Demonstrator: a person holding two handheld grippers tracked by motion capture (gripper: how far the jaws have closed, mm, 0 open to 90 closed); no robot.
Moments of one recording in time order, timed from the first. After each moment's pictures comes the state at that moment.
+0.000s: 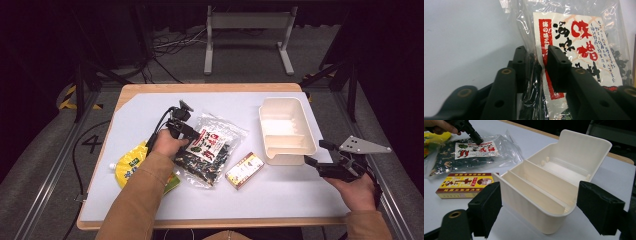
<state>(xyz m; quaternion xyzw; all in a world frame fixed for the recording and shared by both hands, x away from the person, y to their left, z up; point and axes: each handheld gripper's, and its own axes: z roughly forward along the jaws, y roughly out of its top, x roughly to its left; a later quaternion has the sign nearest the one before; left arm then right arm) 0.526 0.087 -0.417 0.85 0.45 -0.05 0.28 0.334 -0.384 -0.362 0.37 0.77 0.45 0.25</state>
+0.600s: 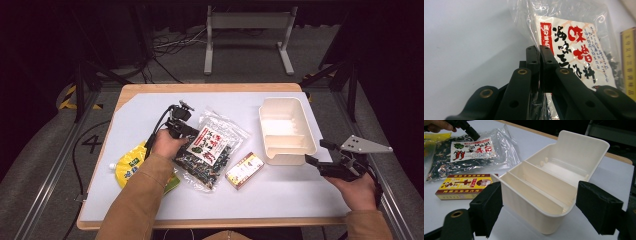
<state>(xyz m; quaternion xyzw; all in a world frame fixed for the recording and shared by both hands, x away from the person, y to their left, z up) 0.511 0.088 -0.396 0.86 0.41 -0.01 0.31 0.334 -0.385 -0.360 0.37 0.77 0.46 0.25</state>
